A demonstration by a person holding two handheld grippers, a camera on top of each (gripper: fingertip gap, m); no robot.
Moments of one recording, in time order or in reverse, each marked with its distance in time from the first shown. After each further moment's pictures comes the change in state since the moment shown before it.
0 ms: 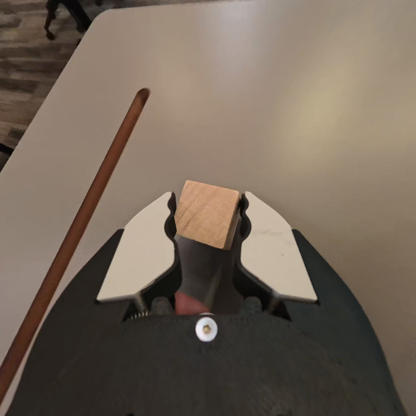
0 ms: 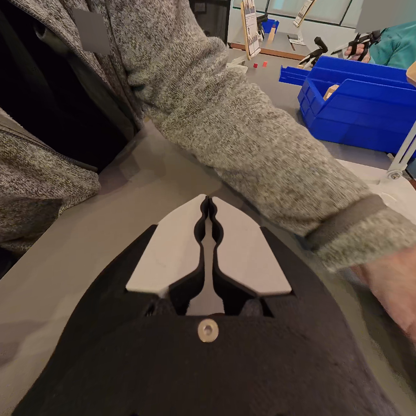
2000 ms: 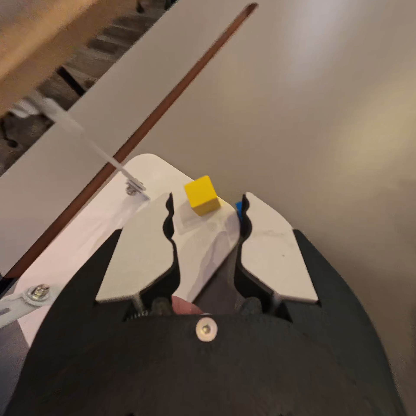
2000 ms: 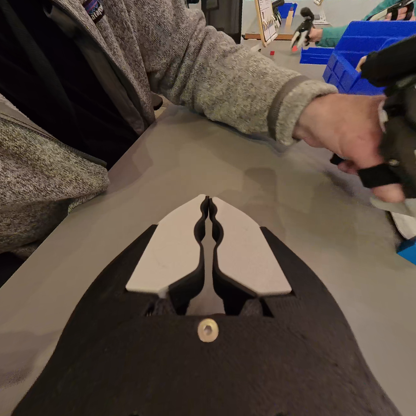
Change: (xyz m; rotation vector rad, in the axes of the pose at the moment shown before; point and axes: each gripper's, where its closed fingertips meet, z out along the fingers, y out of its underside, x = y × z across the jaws) left arm -0.051 0.128 -0.158 0.009 -0.249 -0.192; right arm 0.003 0.021 0.034 0.001 -0.078 0.094
